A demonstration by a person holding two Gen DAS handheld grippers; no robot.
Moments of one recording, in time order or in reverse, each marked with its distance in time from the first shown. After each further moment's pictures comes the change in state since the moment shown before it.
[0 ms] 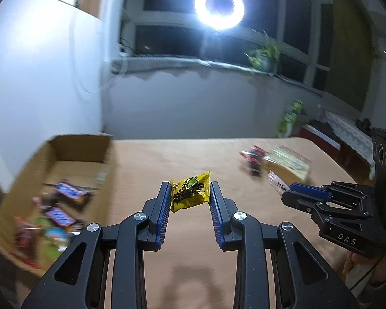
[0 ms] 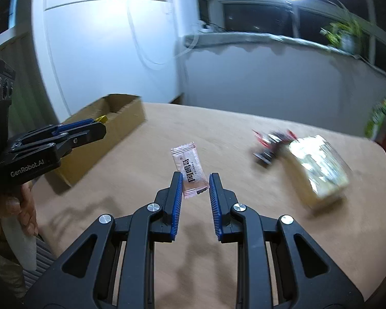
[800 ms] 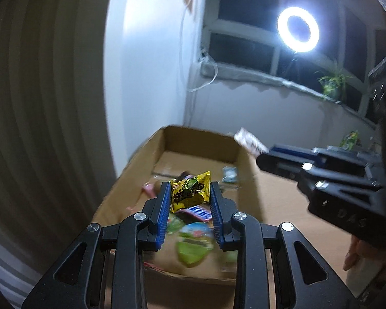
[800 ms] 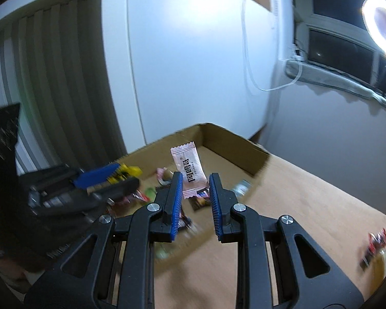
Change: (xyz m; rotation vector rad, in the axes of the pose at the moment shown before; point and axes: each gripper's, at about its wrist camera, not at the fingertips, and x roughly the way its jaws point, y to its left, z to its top) left arm -0.026 0.141 -0.024 -0.175 -0.020 0.273; right arm 0.109 0.178 0.090 -0.252 -0.033 0.259
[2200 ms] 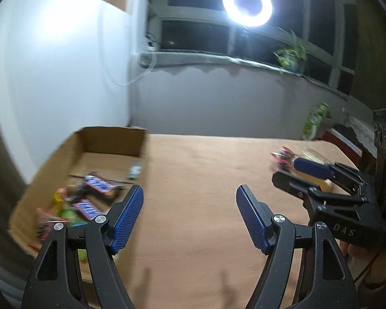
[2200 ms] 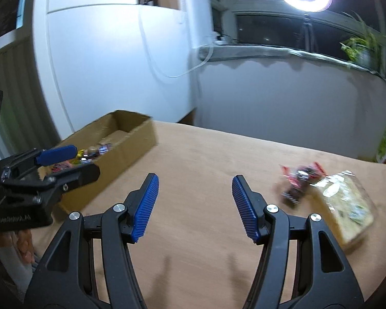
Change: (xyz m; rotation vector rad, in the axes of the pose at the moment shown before) left arm 0.003 -0.142 0.005 0.142 0.072 -0.165; right arm -0.131 -0.153 -0.109 0.263 -0.034 -0.267
